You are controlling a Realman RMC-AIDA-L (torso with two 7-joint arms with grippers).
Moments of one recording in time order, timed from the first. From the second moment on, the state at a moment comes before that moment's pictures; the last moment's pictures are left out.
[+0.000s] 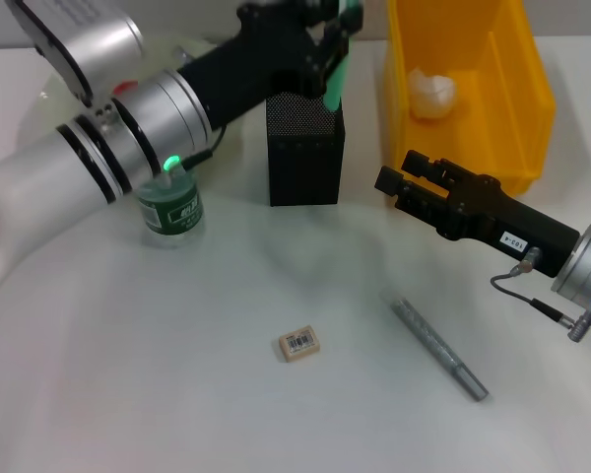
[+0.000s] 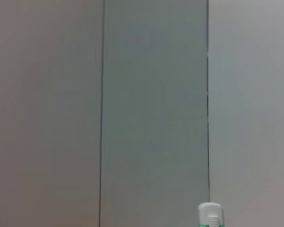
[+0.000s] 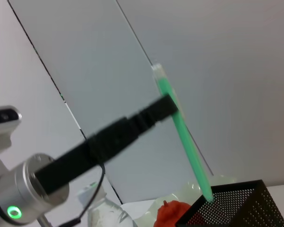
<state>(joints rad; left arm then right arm) -0.54 -2.08 1.73 0.64 0.57 0.91 -0.81 0.46 2.09 -1.12 -0.18 -1.13 -1.38 1.09</state>
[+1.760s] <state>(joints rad) -0.17 -2.02 1.57 1.25 1.10 1.27 -1.42 0.45 2.09 -1.13 -0.18 -1.13 -1.42 1.09</state>
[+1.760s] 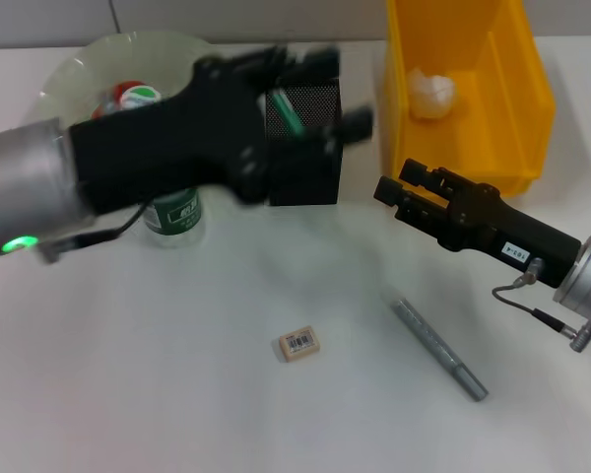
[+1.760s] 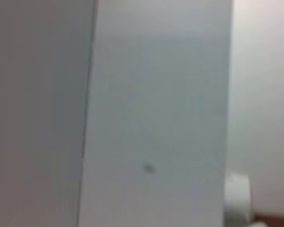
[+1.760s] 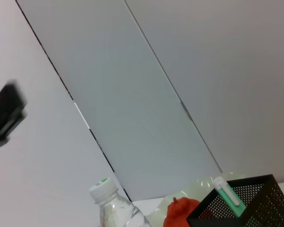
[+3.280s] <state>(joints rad) -0.54 -2.08 1.73 1.52 2.34 1.53 -2.35 0.45 2.09 -1.12 -0.18 -1.13 -1.43 1.05</state>
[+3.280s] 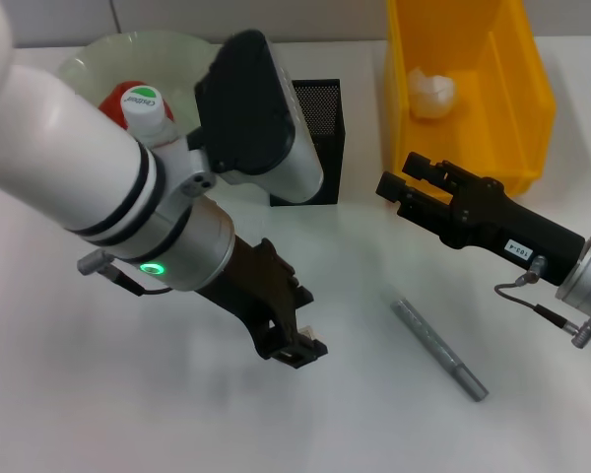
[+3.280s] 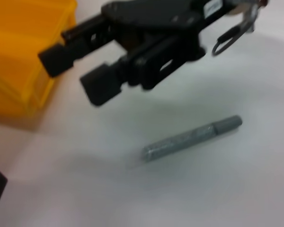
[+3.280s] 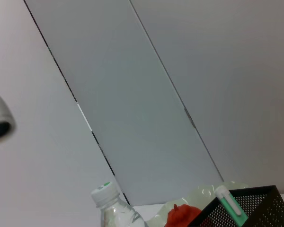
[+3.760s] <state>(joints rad) -0.58 -2.08 1.82 1.40 2.42 1.42 -2.37 0.46 2.09 -1.12 -0.19 -1.13 -1.43 1.05</state>
